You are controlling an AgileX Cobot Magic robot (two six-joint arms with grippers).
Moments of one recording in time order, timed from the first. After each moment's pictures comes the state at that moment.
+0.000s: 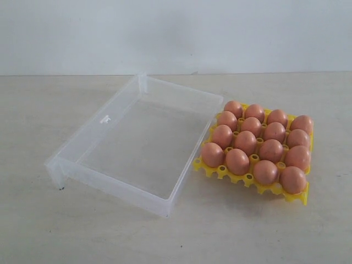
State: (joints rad) left arm 0.21 0.00 0.00 -0.19 0.25 0.32; right arm -0.07 0.01 0.00 0.23 0.27 0.04
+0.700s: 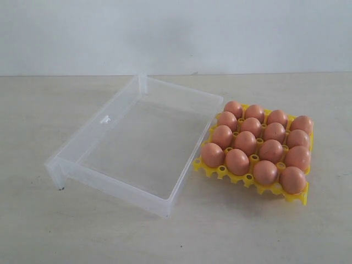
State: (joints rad) left arm 0.21 0.00 0.00 -0.19 0.24 0.32; right arm -0.07 0.00 0.00 -0.13 0.40 0.26
